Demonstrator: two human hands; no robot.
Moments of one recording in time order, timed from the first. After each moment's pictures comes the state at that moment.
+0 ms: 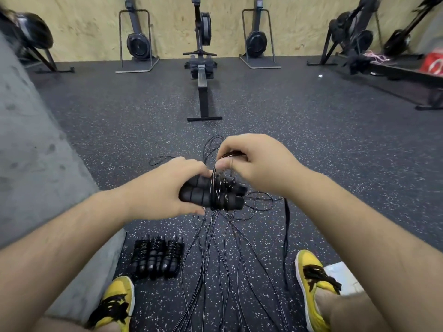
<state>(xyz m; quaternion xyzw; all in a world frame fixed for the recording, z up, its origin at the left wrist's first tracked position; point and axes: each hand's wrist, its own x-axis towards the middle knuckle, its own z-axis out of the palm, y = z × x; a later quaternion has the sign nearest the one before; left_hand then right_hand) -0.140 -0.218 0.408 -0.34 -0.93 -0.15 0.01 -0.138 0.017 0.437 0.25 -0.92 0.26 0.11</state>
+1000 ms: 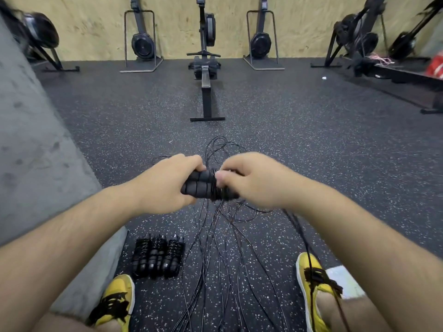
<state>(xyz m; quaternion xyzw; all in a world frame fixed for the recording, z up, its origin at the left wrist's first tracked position) -0.148 -0.217 0.401 -0.29 -0.95 -0.15 0.04 -0.111 0.003 0.445 0.22 -0.94 0.27 -0.04</state>
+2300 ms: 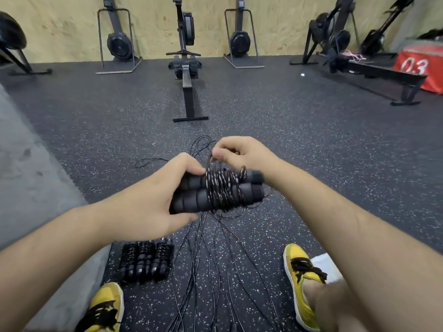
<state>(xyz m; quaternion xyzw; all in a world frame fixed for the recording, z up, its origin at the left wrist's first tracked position) -0.126 -0.177 0.411 -0.22 -0.88 -0.42 -0.04 -0.151 0.035 0.425 0.18 -0.89 0.42 0.02</state>
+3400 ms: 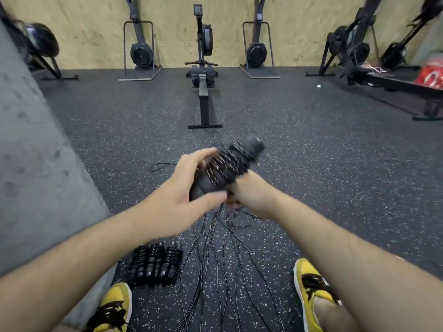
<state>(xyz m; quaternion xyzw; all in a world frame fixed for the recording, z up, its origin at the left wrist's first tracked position) -0.099 -0.188 0.415 -0.27 -0.86 -0.43 0.04 -0.126 -0.003 0.409 0.15 -0.88 0.44 -0.12</state>
